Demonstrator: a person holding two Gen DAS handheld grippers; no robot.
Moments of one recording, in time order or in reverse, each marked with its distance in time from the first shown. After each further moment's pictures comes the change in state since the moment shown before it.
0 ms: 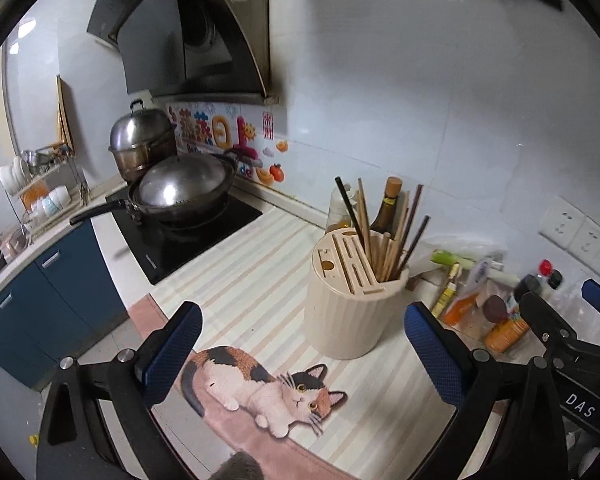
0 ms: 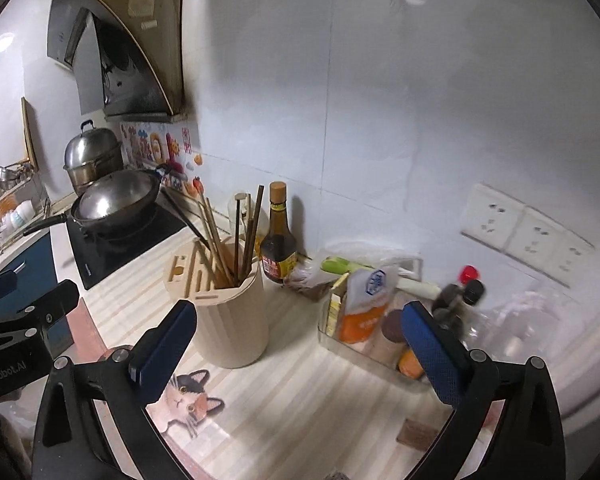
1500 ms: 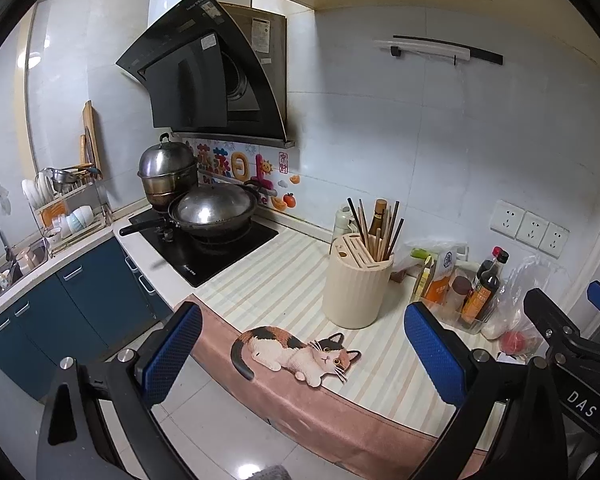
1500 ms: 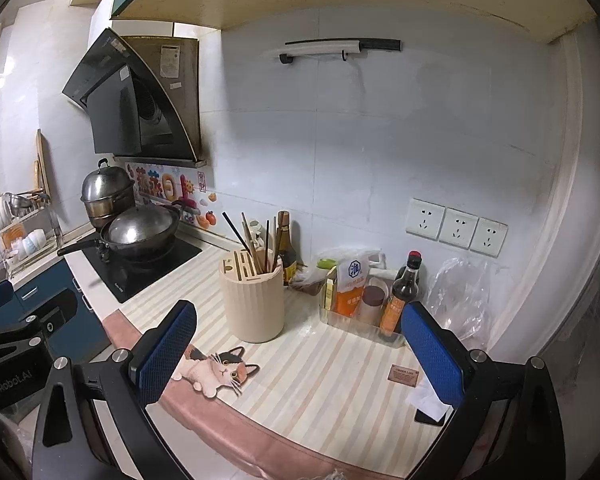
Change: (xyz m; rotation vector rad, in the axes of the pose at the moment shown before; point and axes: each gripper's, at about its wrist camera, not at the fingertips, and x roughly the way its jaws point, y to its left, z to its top) left arm -0.173 0.073 -0.058 0.022 -0.114 -0.047; right arm -0.233 0.048 -0.057 0.058 -0.123 -0.070
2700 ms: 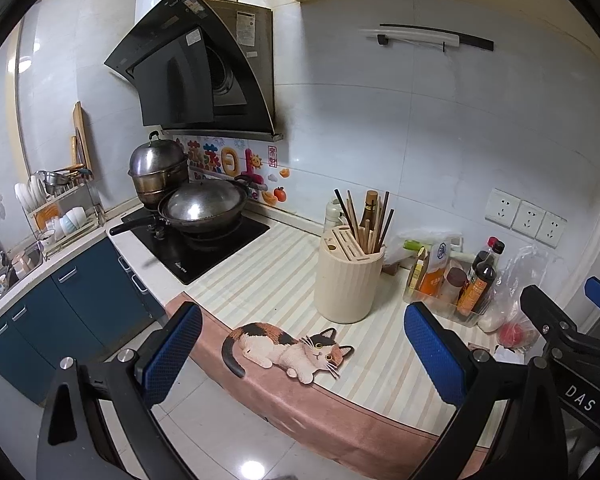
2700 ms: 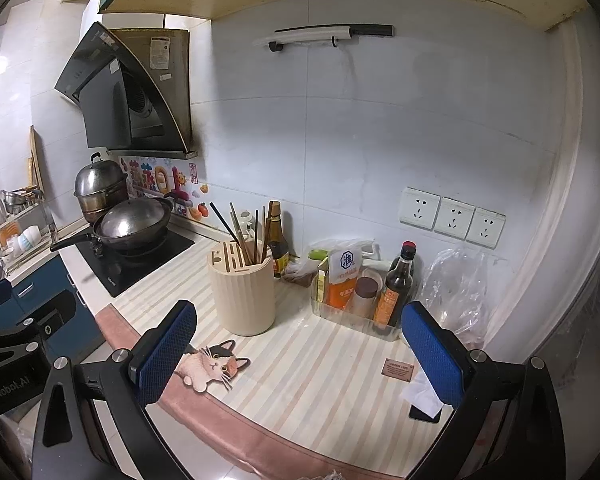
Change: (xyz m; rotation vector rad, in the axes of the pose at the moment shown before) left arm 0.012 -0.018 0.001 0.022 0.025 -0.017; right arm 0.016 -0.015 -0.004 0.009 0.030 -0.015
